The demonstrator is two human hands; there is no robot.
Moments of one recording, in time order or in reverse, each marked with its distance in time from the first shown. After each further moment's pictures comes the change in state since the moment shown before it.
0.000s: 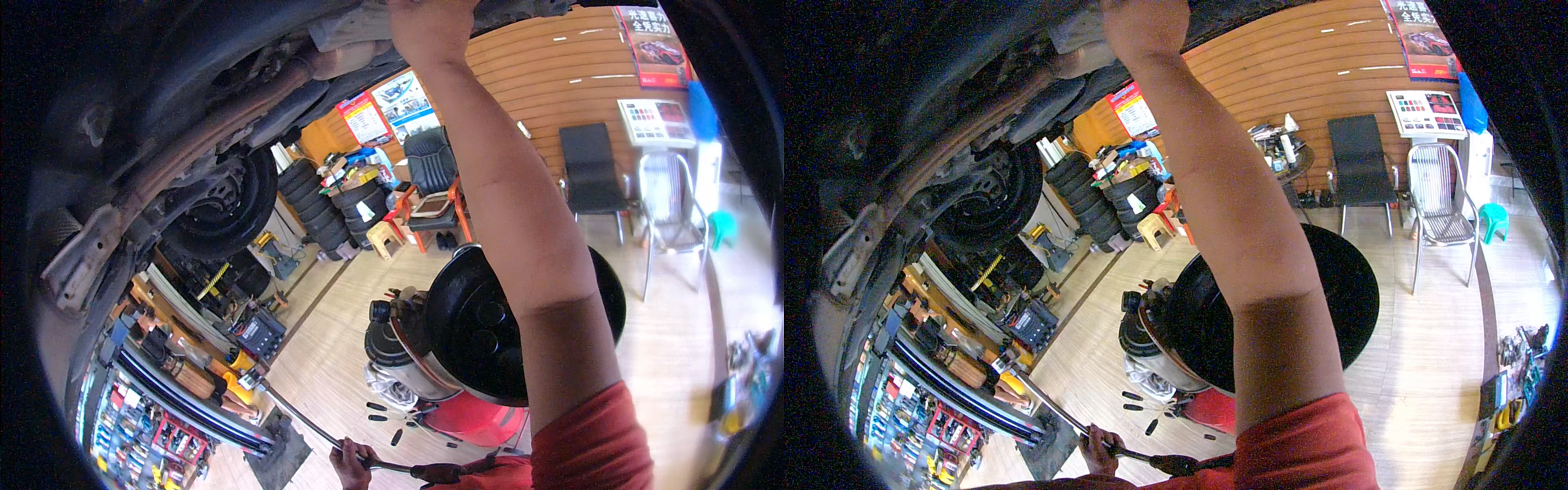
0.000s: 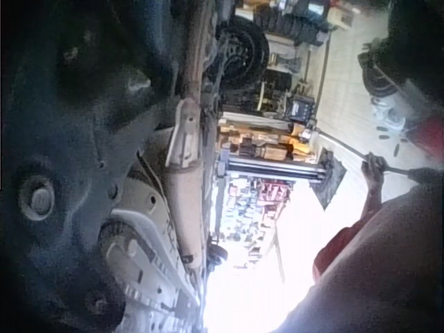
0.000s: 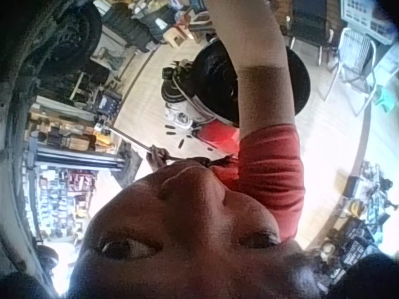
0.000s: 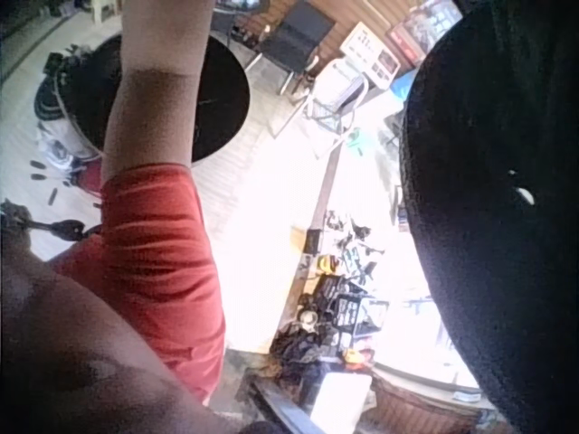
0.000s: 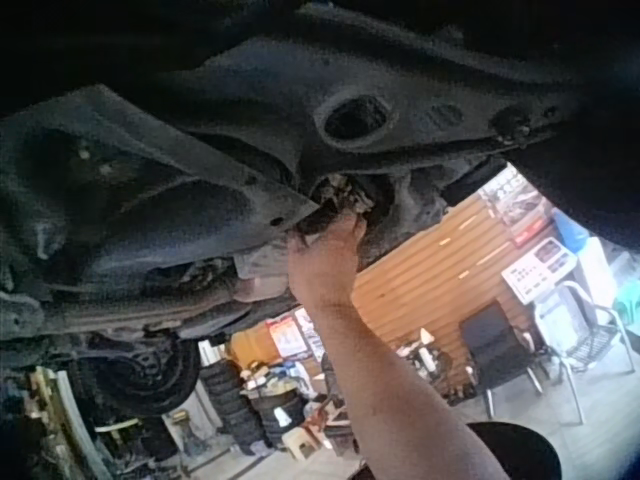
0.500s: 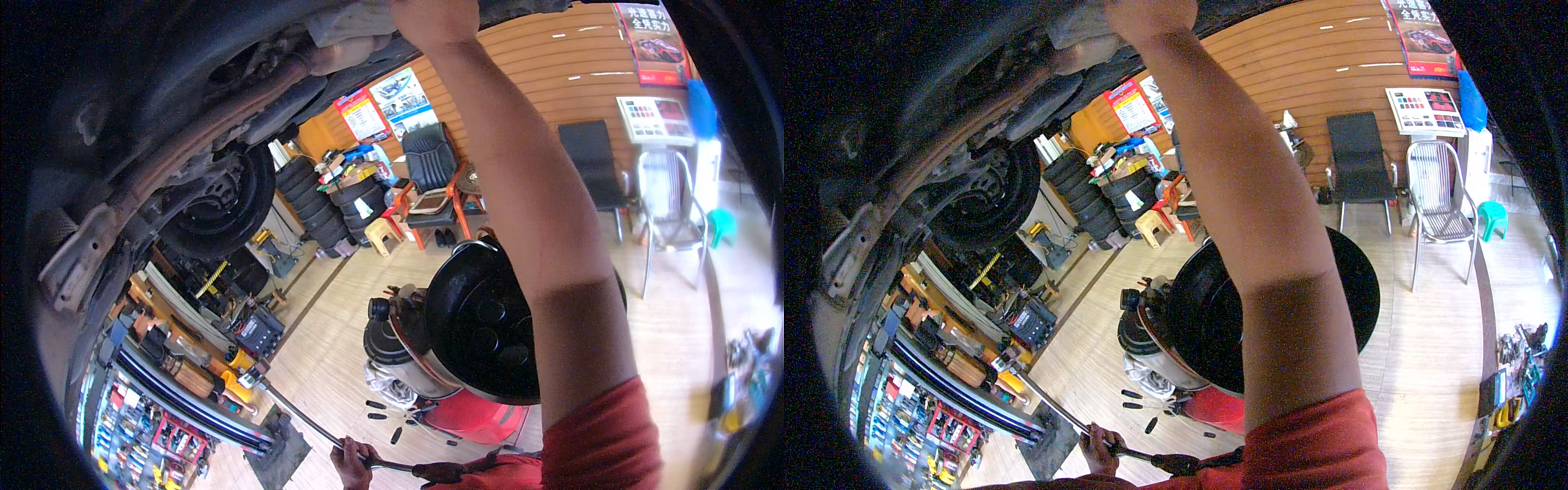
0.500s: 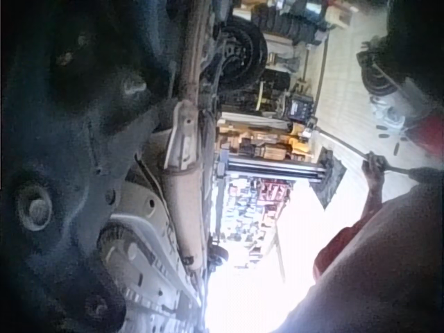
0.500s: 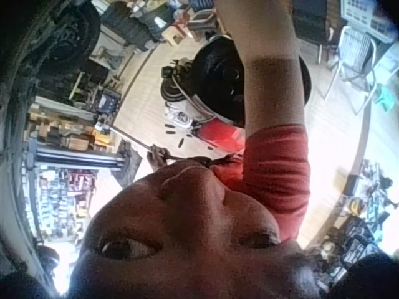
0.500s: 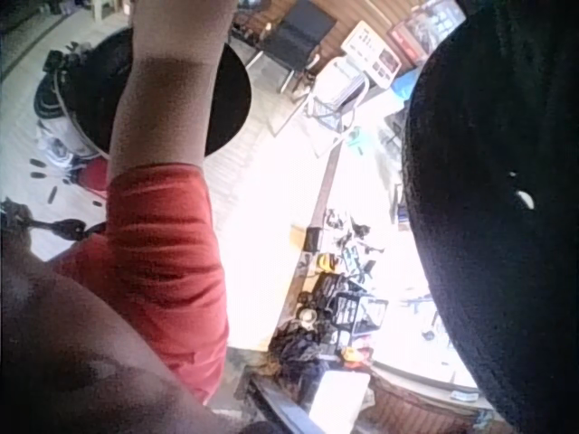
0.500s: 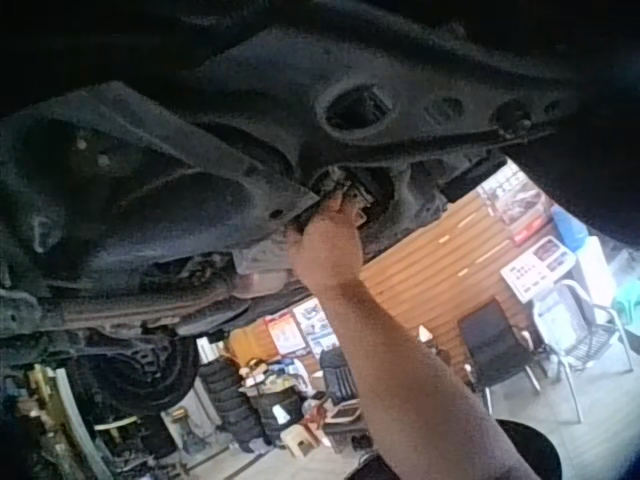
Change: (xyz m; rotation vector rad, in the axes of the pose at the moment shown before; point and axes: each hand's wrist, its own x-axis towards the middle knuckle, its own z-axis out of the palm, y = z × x) left_hand 0.000 -0.001 0.005 -0.003 0.009 0.022; right_hand 0.021 0.024 0.006 -0.219 -0.199 -0.341
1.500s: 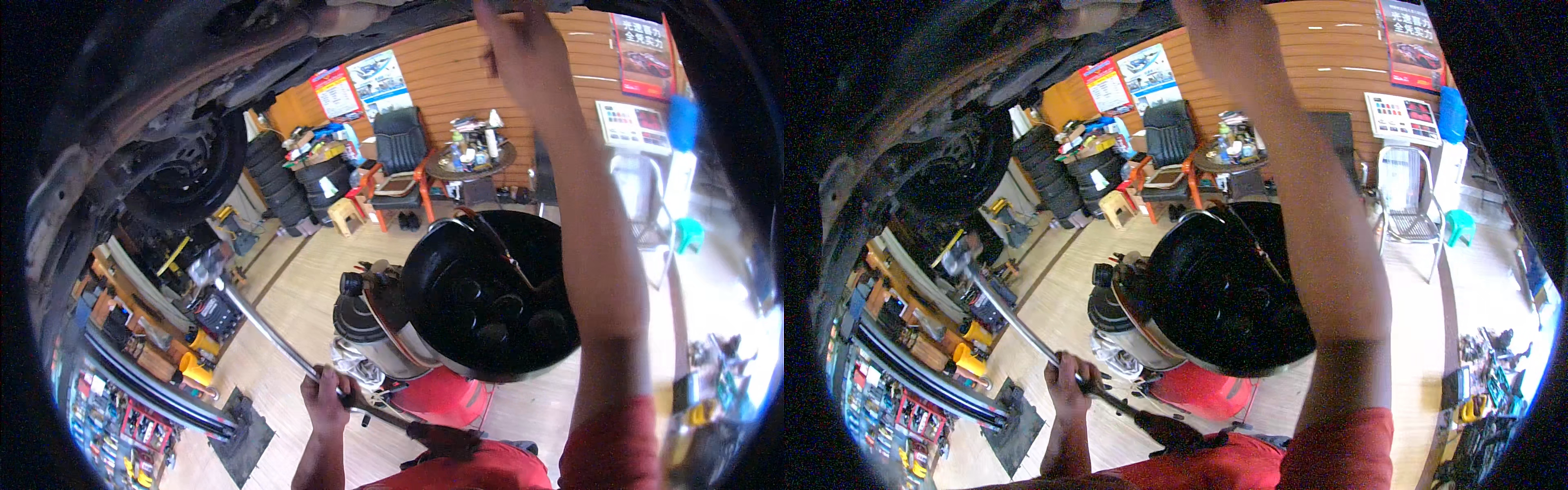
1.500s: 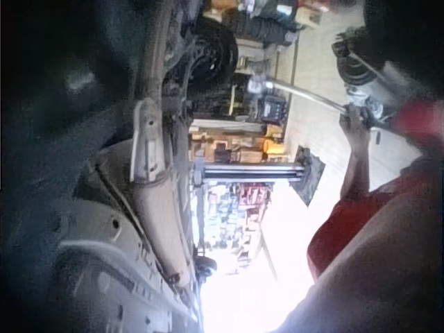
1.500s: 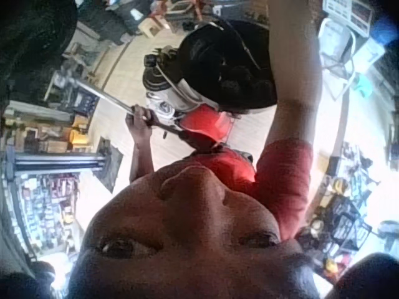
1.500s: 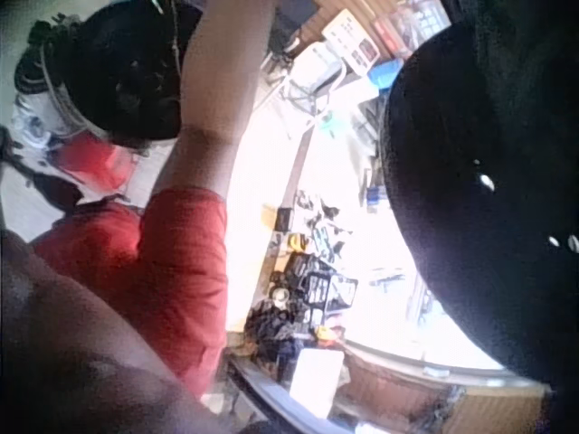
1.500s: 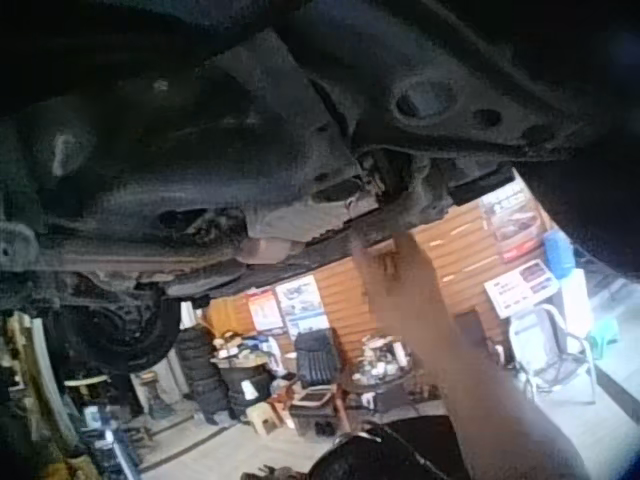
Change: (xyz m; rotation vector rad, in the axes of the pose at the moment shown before) left_hand 0.043 0.065 0.112 -0.094 -0.442 0.069; right_hand -0.038 -0.004 -0.124 0.234 -0.713 0.387
